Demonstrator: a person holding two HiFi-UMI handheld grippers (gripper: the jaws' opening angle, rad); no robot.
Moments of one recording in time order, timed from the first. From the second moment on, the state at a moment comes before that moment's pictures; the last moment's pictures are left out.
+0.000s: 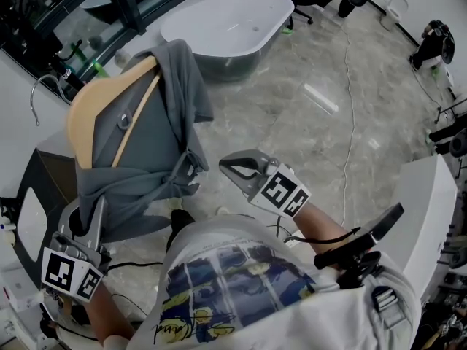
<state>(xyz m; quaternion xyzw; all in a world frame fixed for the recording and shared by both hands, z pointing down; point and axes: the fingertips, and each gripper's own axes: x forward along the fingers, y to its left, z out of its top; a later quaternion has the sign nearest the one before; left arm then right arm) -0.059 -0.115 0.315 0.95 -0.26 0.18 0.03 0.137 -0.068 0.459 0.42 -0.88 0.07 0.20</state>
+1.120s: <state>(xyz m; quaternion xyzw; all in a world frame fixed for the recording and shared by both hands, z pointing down) -0.064 -0.159 0.336 0.95 -0.25 0.18 0.07 0.131 -0.087 0.482 0.41 -0.88 0.09 0.22</state>
